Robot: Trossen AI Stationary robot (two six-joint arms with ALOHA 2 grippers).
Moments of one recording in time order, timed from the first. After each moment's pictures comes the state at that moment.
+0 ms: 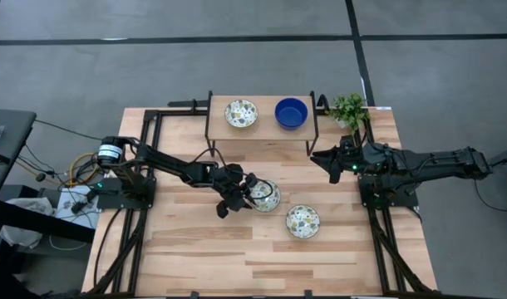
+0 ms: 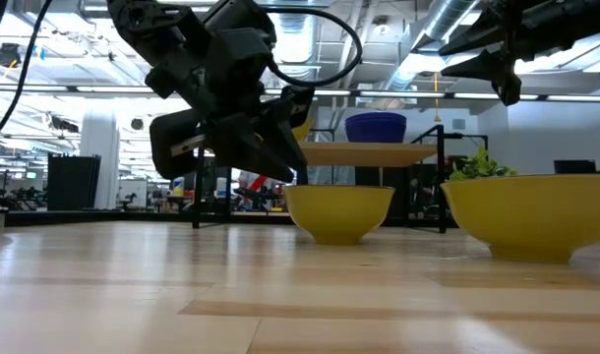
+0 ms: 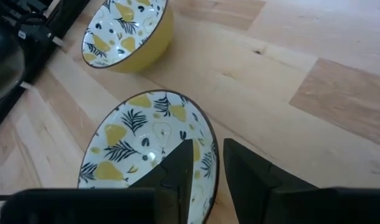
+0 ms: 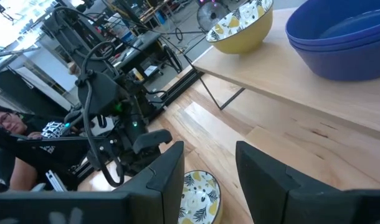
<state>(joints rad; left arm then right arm) -0.06 1.58 0.86 0.16 0.28 0.96 0.03 0.57 0.46 -0.13 0.29 0.63</state>
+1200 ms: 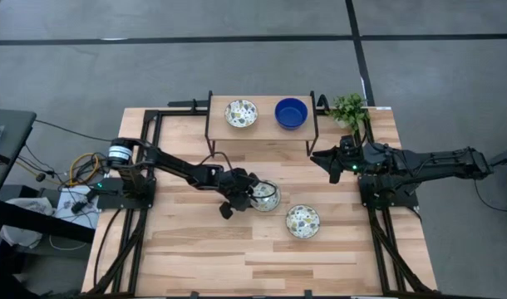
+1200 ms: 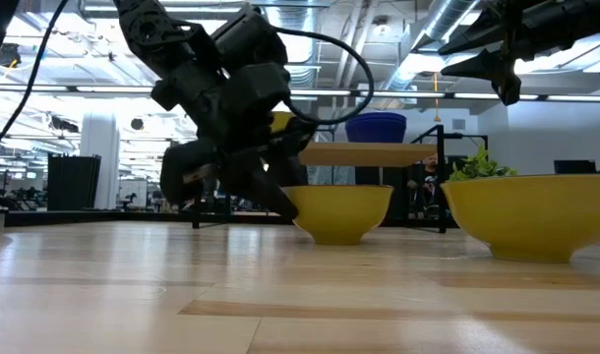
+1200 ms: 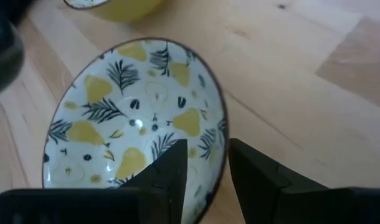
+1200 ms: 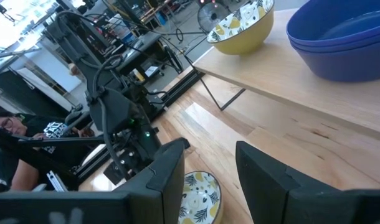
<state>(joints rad) -0.07 1.67 0.90 0.15 0.17 0.88 0.03 0.57 0.46 -0.12 0.29 0.63</state>
